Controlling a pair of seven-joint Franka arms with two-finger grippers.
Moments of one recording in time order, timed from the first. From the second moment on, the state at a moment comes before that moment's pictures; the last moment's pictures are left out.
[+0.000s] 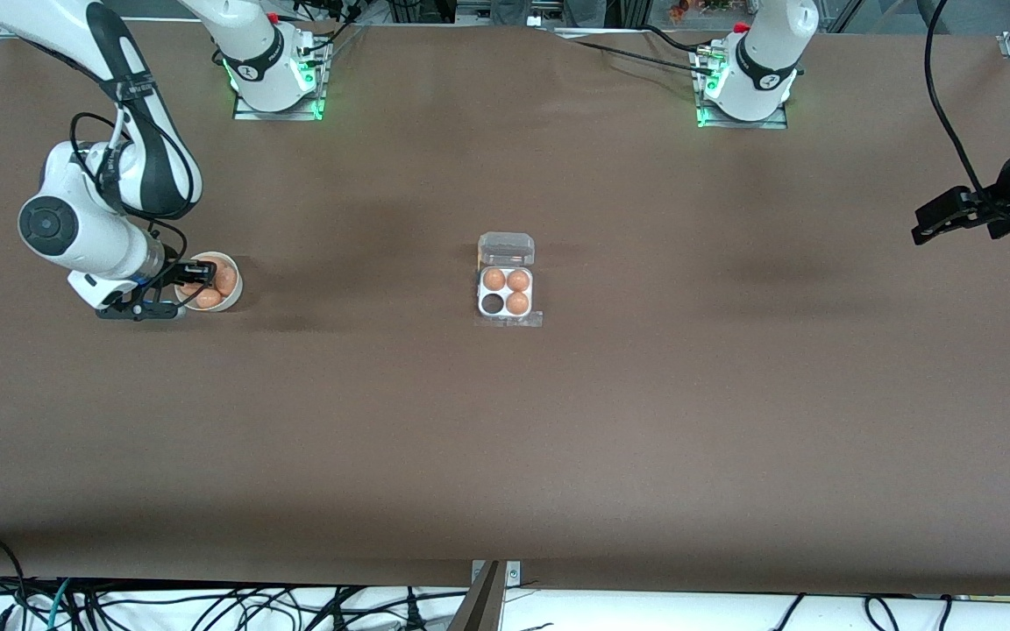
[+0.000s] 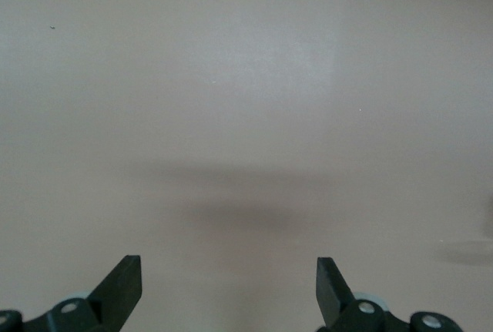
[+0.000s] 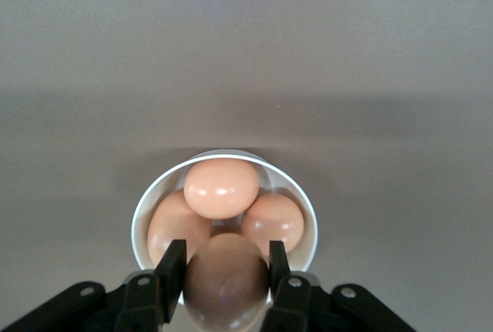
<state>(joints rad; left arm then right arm) -0.01 0.02 0.05 -1.62 0.02 1.60 -0.07 0.02 0.26 -0.08 -2.17 -0.09 2.24 -0.02</state>
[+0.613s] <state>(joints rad) -0.01 0.02 0.05 -1.62 0.02 1.60 -0.07 0.04 0.28 -0.07 -2.00 -0.08 2.04 -0.02</state>
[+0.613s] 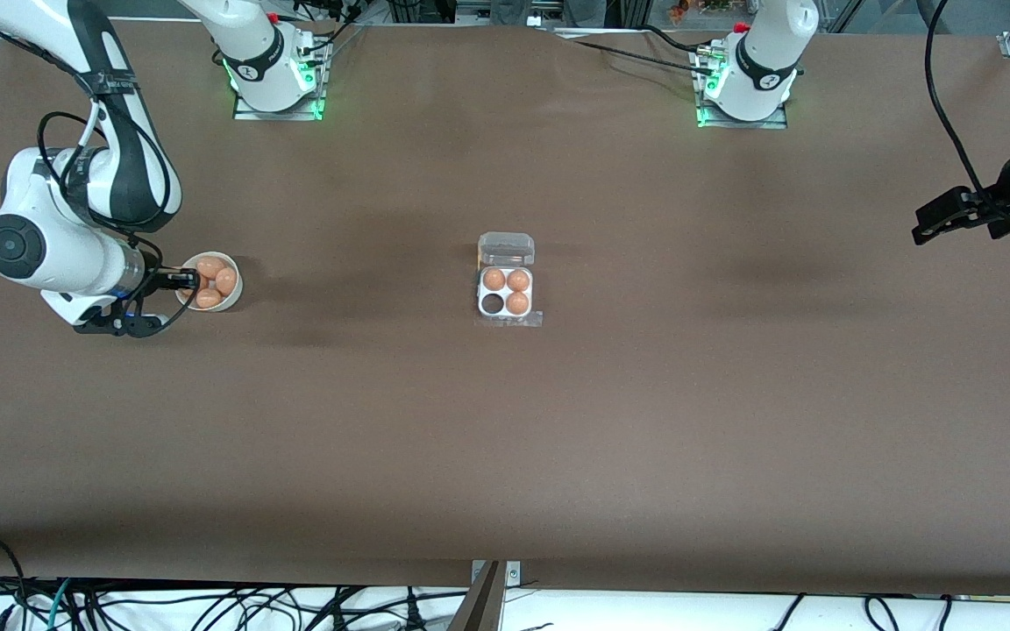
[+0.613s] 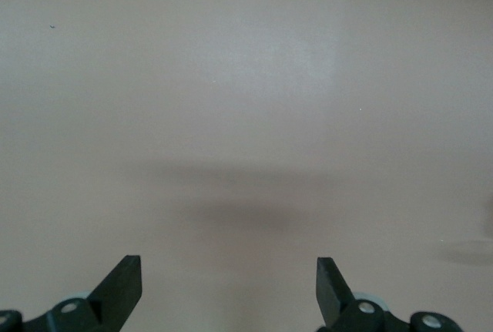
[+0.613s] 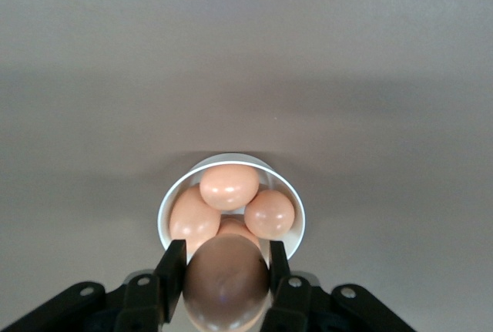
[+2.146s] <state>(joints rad) -0.01 0.02 0.04 -1.60 0.02 1.57 -0.07 0.64 0.55 -0.06 -1.52 0.16 1.86 0.83</state>
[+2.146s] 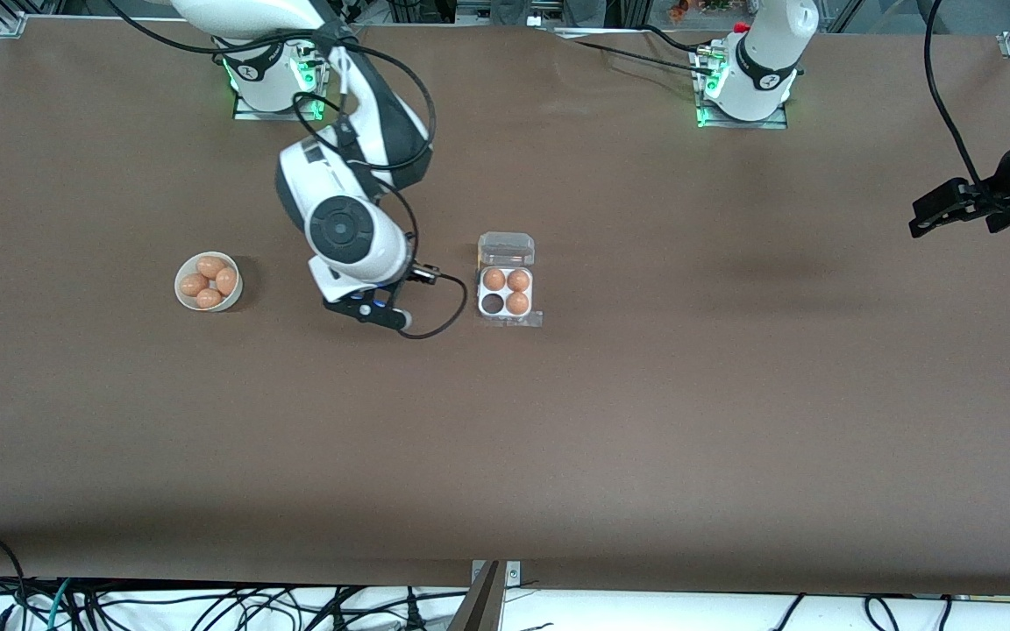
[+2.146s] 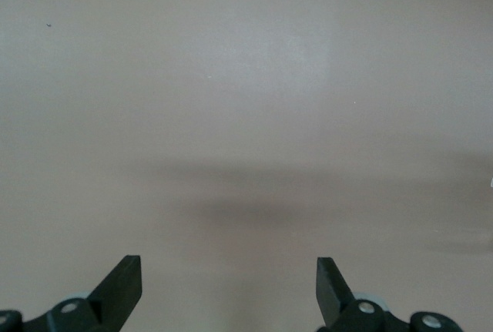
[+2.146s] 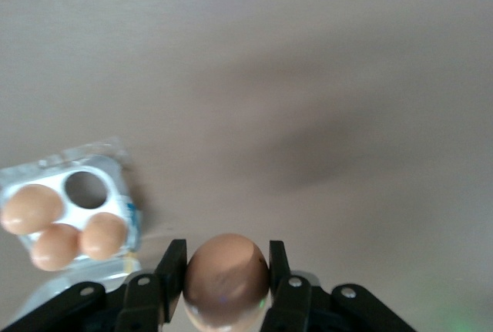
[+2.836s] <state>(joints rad) -0.02 0.03 0.04 -1.60 0.02 1.57 -0.07 0.73 0.73 -0.06 -1.39 0.19 2.09 0.95</state>
